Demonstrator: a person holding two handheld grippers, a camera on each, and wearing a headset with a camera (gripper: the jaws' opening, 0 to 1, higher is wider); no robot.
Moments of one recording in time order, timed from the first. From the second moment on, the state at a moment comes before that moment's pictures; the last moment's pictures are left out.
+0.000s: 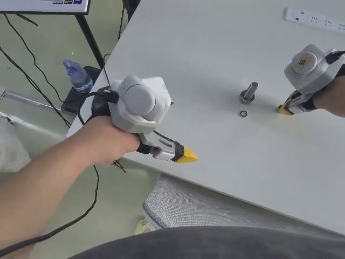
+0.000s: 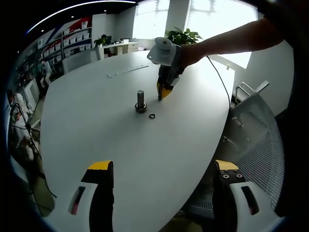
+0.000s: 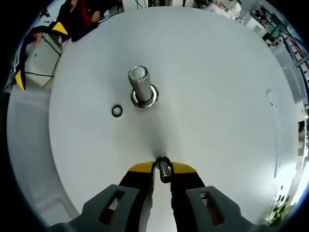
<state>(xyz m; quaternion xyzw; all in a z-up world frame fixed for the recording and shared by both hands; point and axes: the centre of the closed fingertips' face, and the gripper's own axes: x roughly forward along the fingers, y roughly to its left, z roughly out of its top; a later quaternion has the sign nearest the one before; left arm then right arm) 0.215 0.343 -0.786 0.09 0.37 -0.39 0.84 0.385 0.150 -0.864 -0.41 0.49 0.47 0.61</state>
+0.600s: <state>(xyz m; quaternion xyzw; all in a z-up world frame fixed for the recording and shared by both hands) 0.209 0.342 -0.786 0.10 0.37 -0.39 0.84 0.388 0.146 -0.864 -0.42 0.48 0.48 0.60</state>
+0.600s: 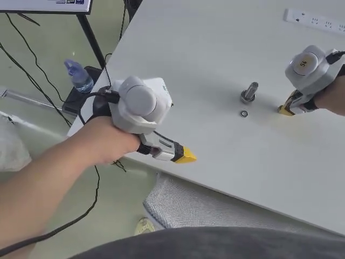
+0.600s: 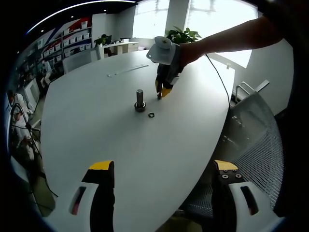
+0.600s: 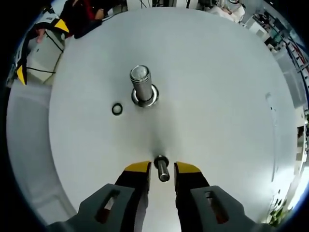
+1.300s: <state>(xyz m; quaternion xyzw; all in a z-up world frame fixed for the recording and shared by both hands) 0.211 0.345 -0.773 0.10 0.36 -0.39 0.84 0.384 0.151 -0.840 -0.41 0.48 0.49 0.61</state>
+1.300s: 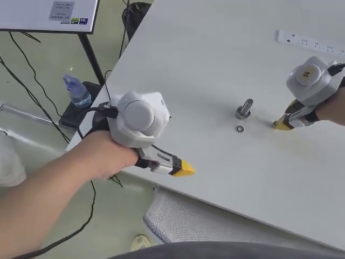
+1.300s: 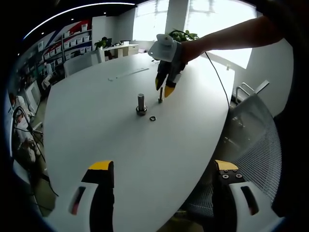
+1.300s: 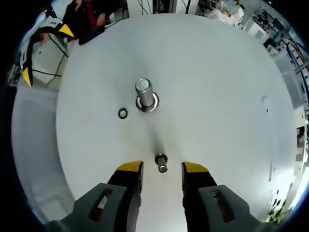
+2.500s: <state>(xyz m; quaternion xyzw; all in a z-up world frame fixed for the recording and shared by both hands) 0.210 0.347 -0.767 0.12 0.34 -0.42 0.83 0.346 0.206 -0.809 -0.38 0.47 0.50 0.62</state>
